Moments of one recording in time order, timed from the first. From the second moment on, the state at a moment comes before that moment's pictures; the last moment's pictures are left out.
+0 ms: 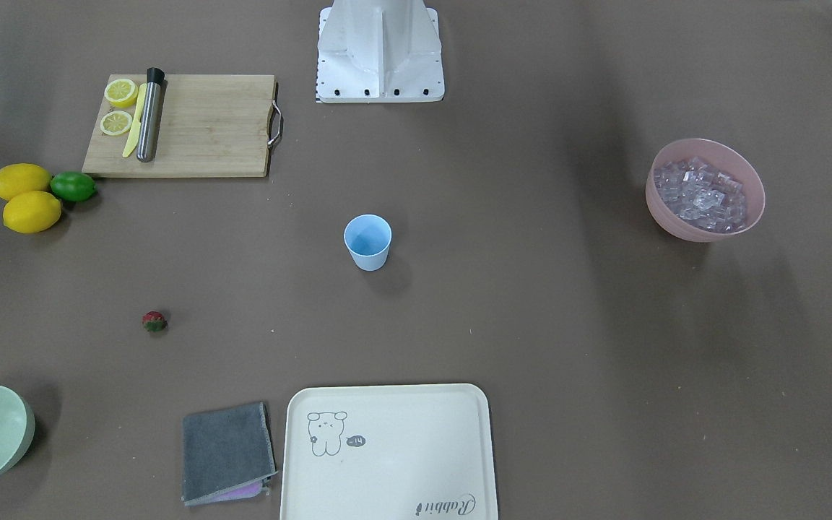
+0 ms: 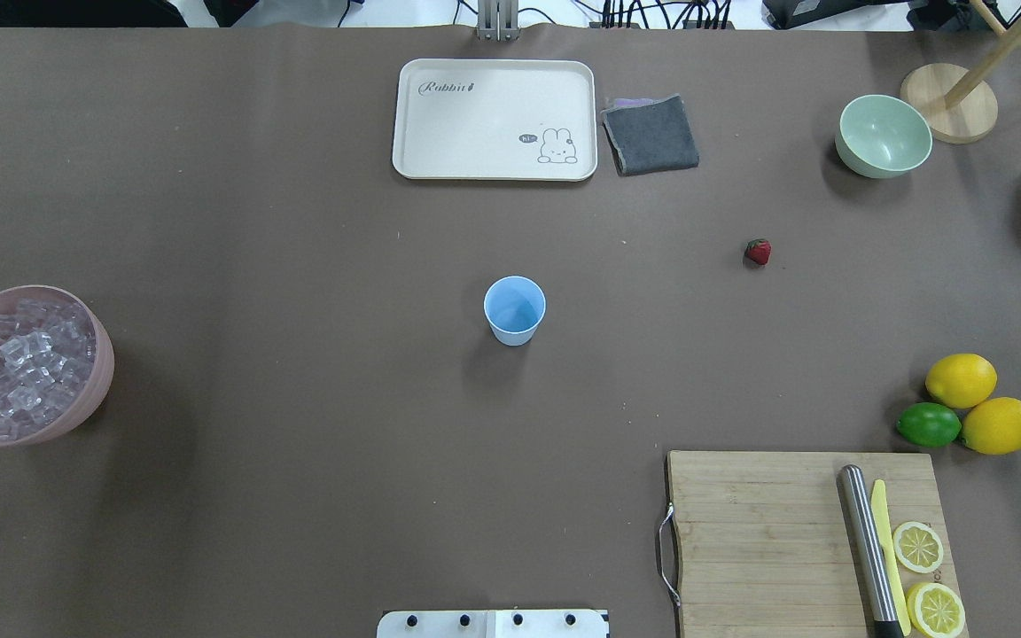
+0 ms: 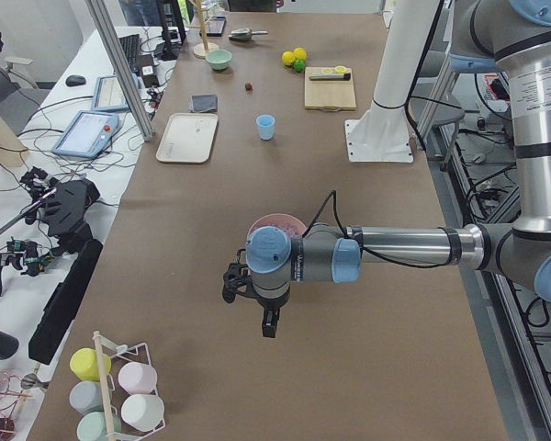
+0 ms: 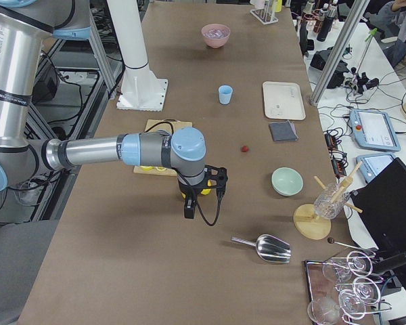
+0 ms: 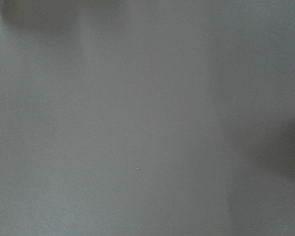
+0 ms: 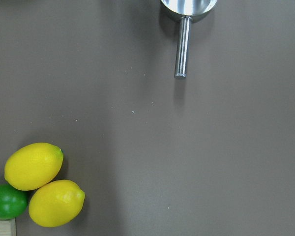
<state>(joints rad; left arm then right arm) -1.57 -1.36 -1.78 -1.57 -2.37 0.11 1.60 -1.87 2.03 -1.72 2.32 0.04</state>
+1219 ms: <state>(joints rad) -1.57 -1.38 -1.80 -1.85 -2.37 0.11 1.71 -1.82 2.00 -1.58 2.47 0.05</state>
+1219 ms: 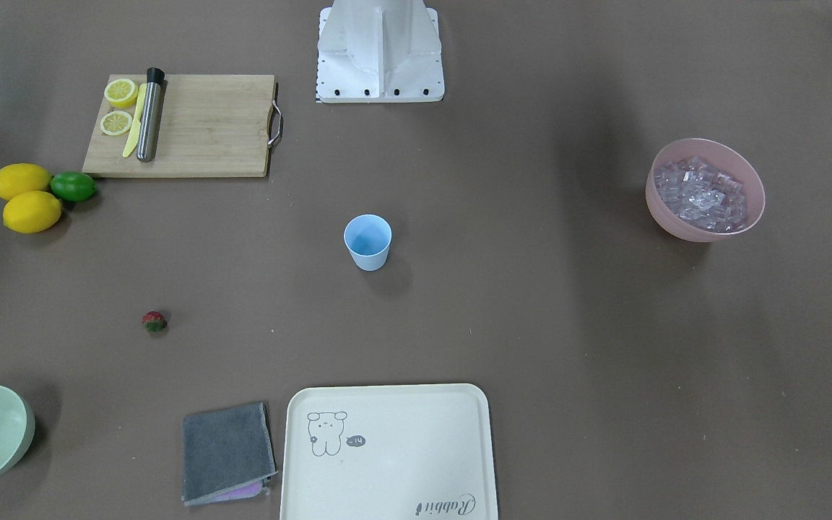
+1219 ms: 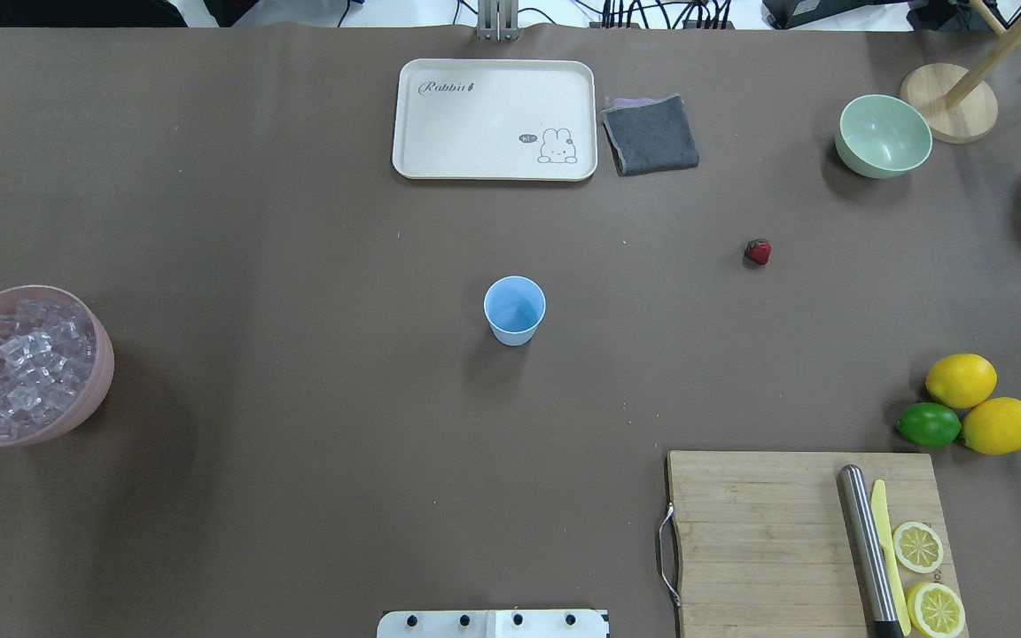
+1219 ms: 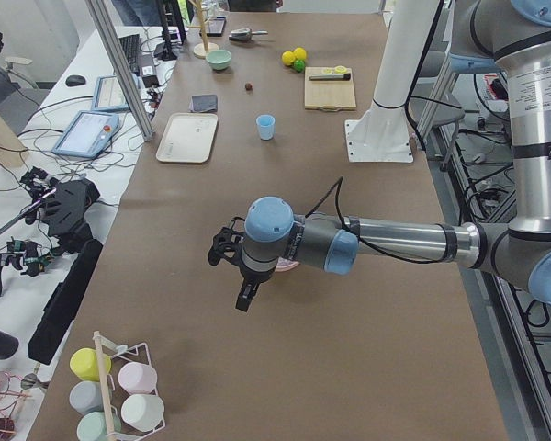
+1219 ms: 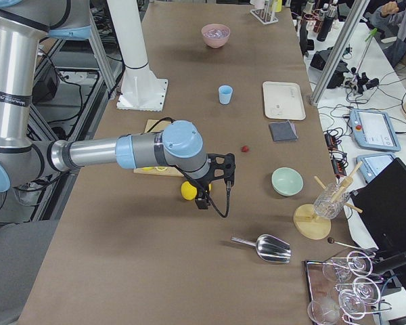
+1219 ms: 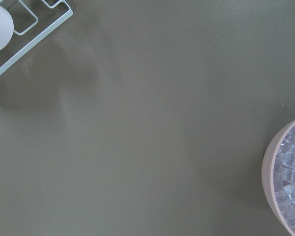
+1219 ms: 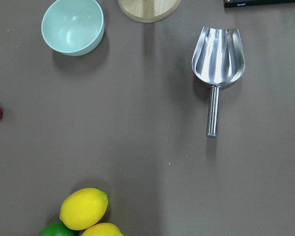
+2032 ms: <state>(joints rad) -1.56 -1.41 -1.79 -2.01 -2.43 0.10 1.71 -1.91 1.87 -1.19 2.49 0.10</state>
